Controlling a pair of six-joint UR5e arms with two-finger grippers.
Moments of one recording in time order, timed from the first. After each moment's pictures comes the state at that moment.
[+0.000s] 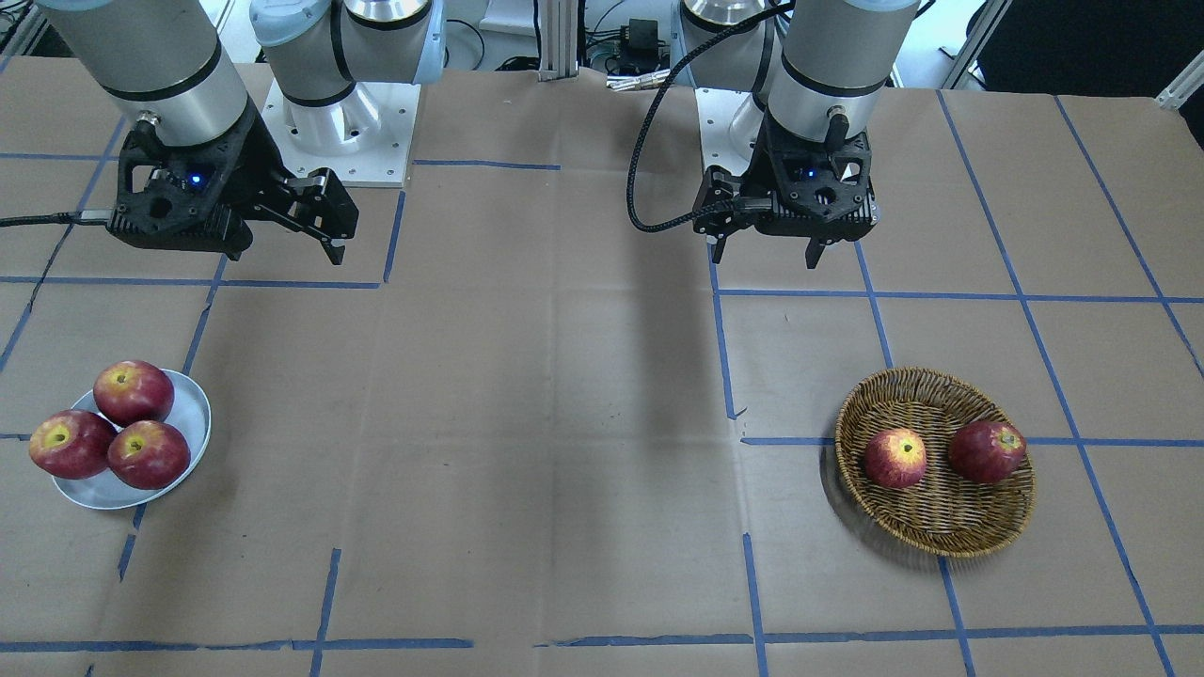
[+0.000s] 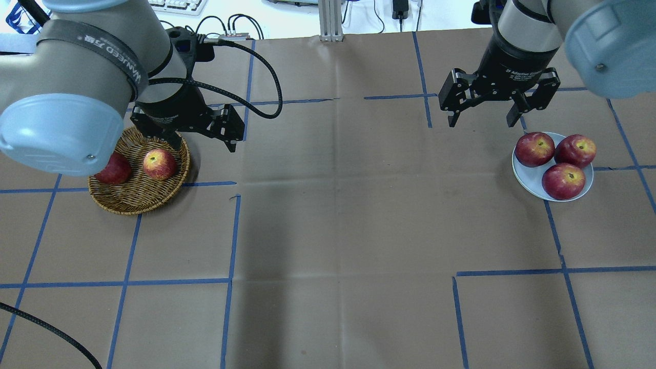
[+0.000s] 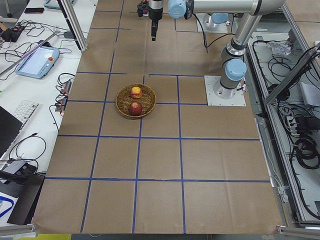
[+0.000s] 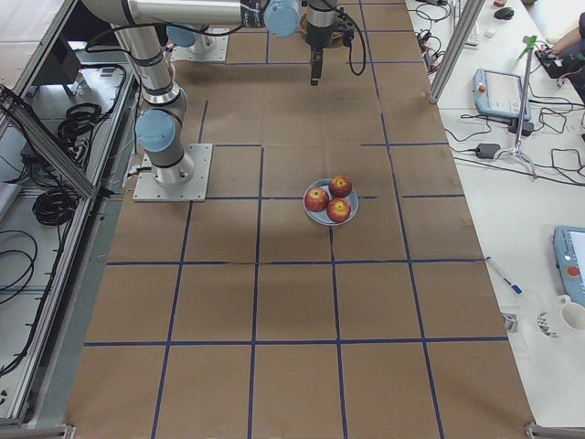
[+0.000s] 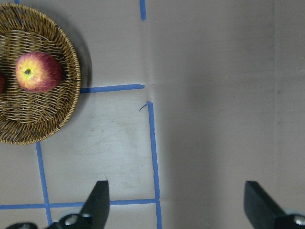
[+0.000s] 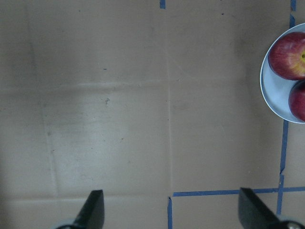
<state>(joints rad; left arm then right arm) -1.66 -1.55 -1.70 -1.42 1.60 -0.02 1.57 -1.54 1.58 -1.57 -1.55 0.04</state>
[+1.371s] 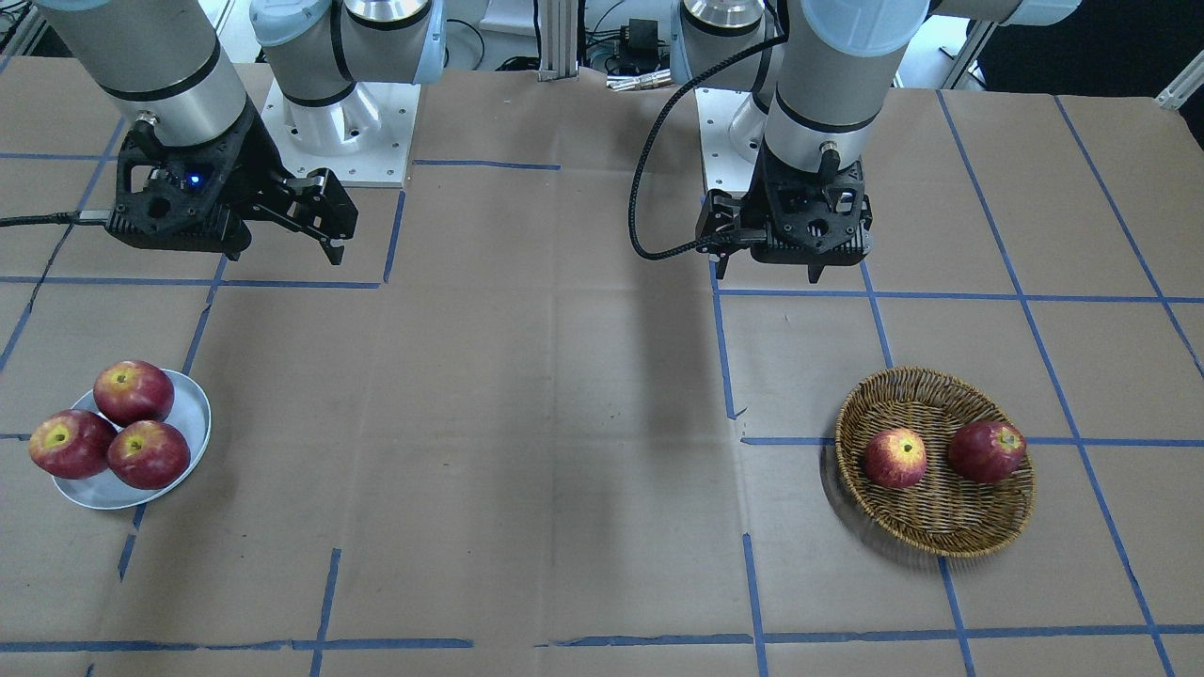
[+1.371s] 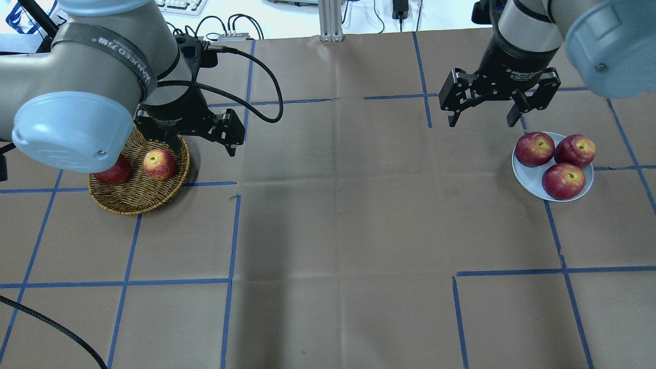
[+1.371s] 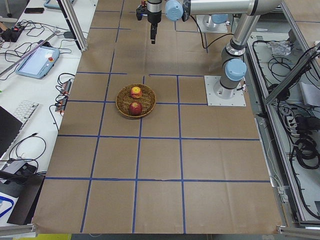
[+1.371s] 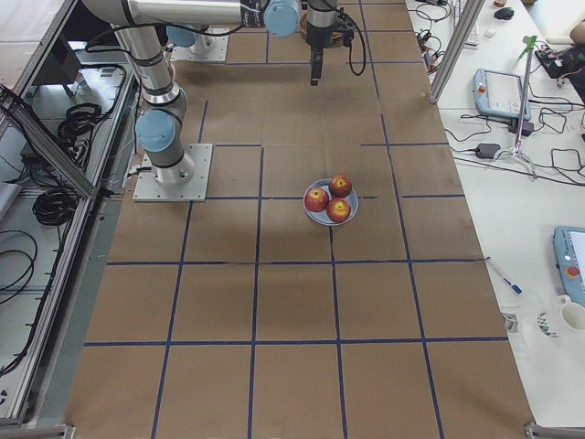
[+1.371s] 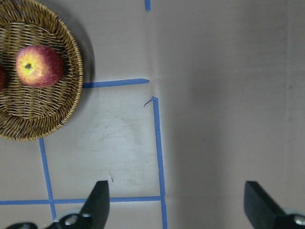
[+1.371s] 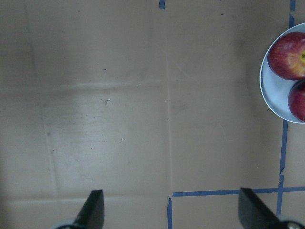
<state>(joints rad) -1.66 -1.60 -1.71 -1.41 1.64 0.00 1.57 -1.54 1.58 -1.57 -1.55 0.04</state>
